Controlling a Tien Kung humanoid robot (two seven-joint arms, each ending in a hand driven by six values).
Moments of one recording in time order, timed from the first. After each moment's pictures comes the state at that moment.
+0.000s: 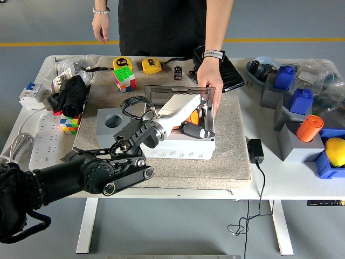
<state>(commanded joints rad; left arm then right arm) -0.91 0.00 -0.21 -0.91 1.50 0.48 0.10 -0.04 -0.22 0.79 0.47 -0.29 -0.30 0.04</state>
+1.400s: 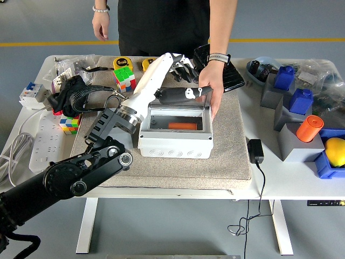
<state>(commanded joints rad) -0.69 0.13 -0.67 -1.24 1.51 0.54 -0.03 -0.05 -0.21 0.81 0.47 -0.30 -0.30 0.05</state>
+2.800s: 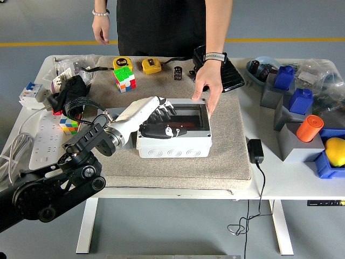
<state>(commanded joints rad) -0.58 0.29 -0.60 -1.42 1.65 0.23 0.33 -0.05 -0.21 0.82 0.47 -0.30 -0.30 0.05</state>
